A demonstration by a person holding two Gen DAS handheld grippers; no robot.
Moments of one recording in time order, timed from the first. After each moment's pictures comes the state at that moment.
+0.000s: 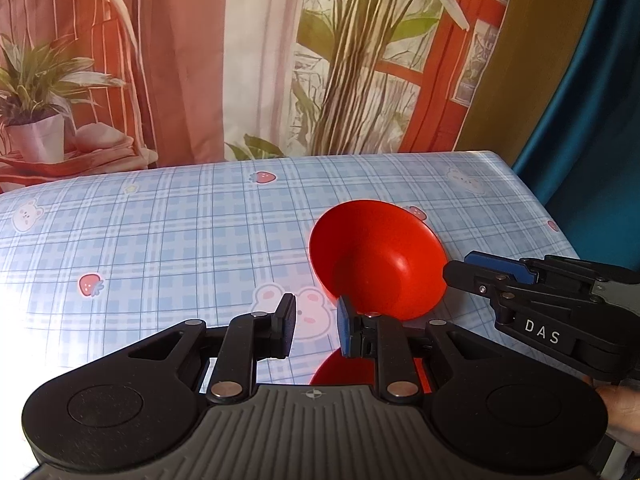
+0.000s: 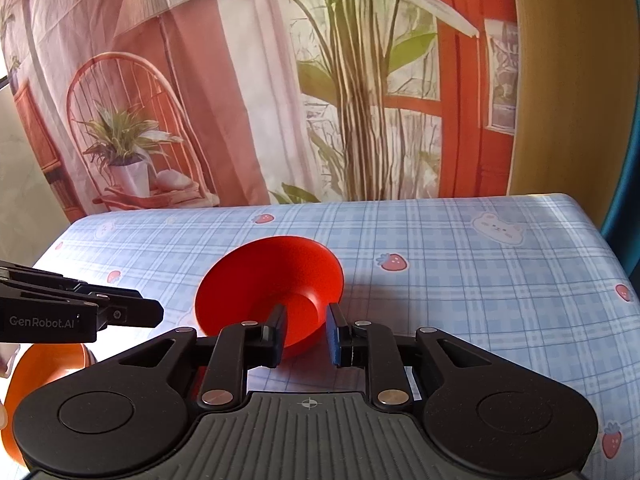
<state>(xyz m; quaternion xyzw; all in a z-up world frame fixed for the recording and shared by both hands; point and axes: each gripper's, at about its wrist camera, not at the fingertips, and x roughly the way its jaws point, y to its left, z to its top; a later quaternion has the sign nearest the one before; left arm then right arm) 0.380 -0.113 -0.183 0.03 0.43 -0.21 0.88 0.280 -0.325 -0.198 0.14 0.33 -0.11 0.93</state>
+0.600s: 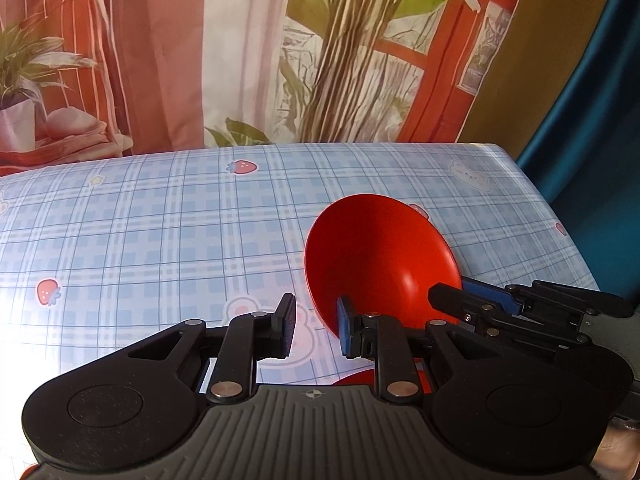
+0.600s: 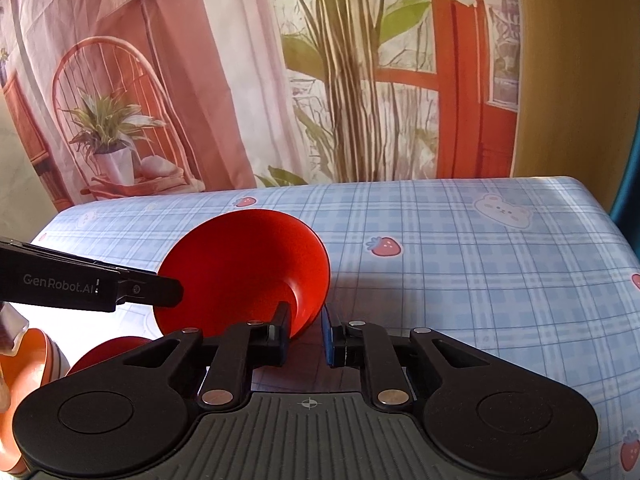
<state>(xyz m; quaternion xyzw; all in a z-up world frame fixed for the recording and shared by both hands) 0.406 -0.136 -0.213 0.02 0.45 -0.22 0.87 0.291 -0.339 -0.228 0.15 0.35 -0.11 0.92</state>
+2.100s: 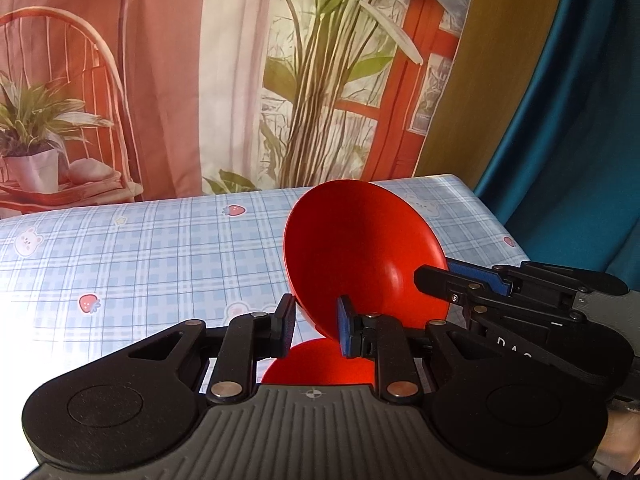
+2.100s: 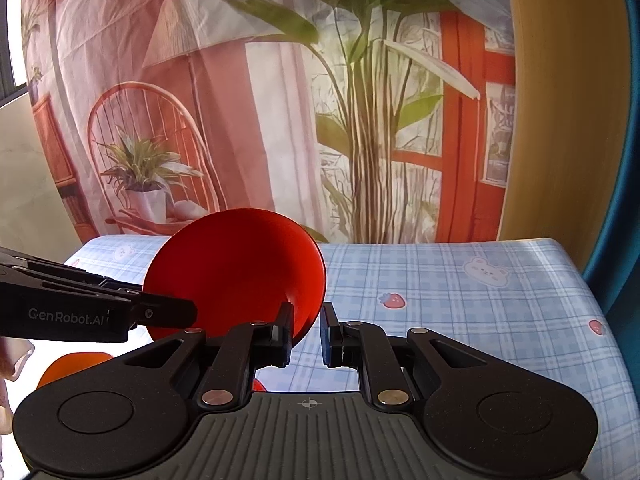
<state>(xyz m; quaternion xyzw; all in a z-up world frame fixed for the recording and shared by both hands) 0.335 -0.118 -0.143 0.02 0.39 -0.24 0.89 0.247 -0.299 -0.147 0.12 0.29 -0.11 0.94</state>
